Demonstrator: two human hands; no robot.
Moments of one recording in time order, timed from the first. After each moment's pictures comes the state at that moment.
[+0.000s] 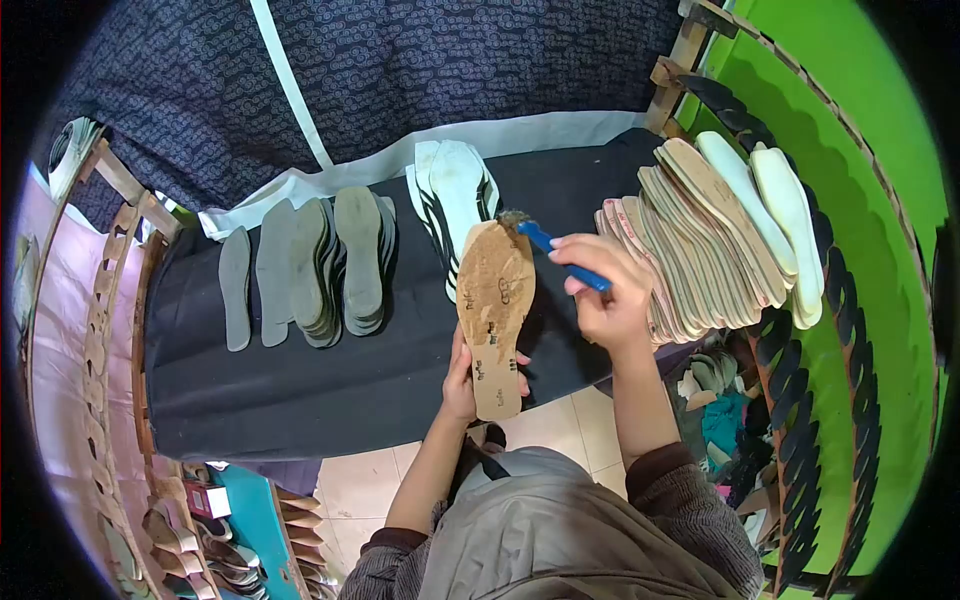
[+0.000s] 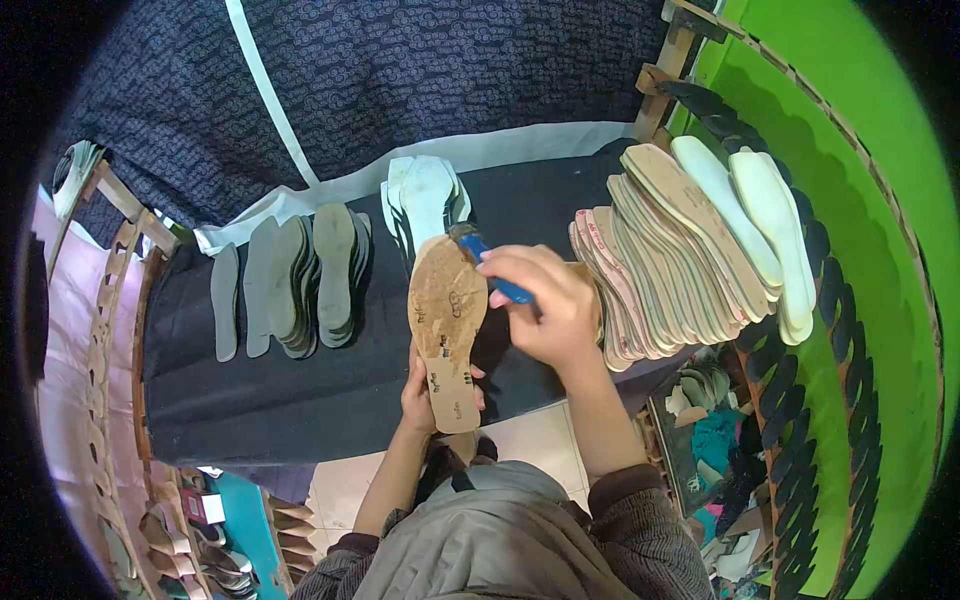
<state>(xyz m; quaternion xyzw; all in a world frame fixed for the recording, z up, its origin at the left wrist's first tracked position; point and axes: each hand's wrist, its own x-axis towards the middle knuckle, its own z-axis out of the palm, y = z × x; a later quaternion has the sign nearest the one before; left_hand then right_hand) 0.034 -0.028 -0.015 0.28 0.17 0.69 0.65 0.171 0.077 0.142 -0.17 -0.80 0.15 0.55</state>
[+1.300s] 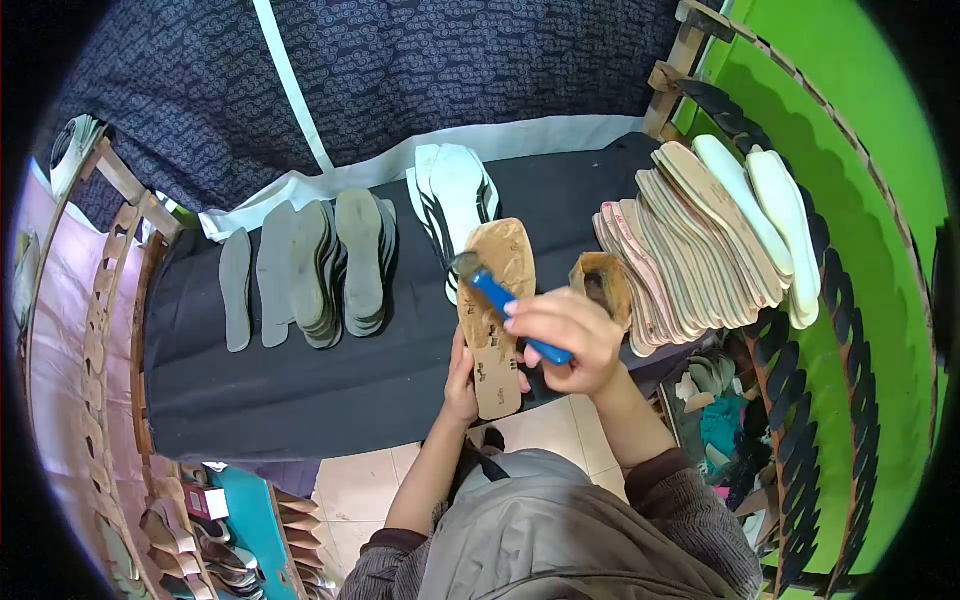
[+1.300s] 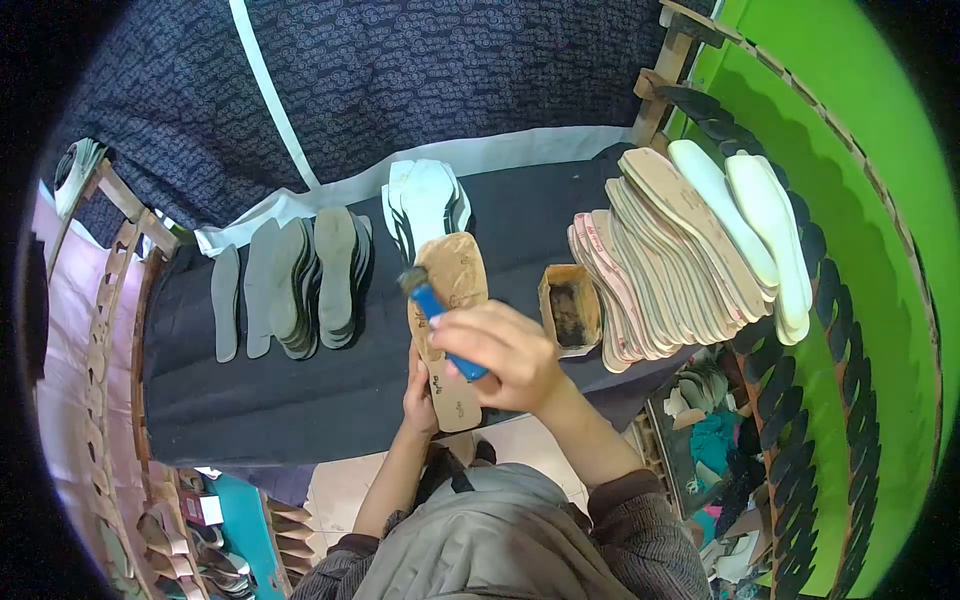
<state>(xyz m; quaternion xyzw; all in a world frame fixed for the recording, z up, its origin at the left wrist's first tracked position) 0.038 -0.028 -0.001 0.34 0.25 0.71 0.56 0.161 0.042 0.137 -0.06 -0.84 0.14 0.52</state>
